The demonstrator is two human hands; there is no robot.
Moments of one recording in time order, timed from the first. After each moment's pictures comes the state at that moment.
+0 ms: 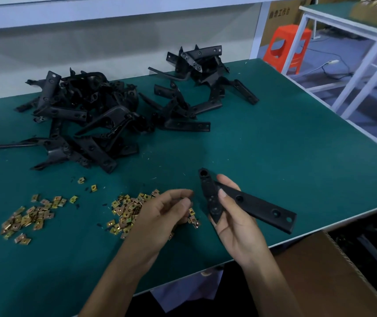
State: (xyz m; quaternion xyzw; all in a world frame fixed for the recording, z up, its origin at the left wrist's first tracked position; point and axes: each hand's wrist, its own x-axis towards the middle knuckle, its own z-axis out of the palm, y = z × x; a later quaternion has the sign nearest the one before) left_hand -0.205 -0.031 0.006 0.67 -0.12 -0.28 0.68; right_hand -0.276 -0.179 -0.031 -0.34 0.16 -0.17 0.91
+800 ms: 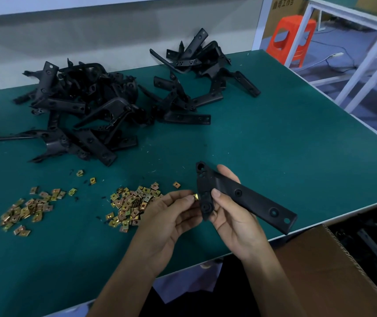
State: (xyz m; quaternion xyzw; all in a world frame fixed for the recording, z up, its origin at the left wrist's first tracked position) left_hand -0.222 -0.045 0.013 0.52 0.05 -0.36 0.77; right_hand -0.281 -0.179 -0.033 -0.40 0.12 -0.14 0.90
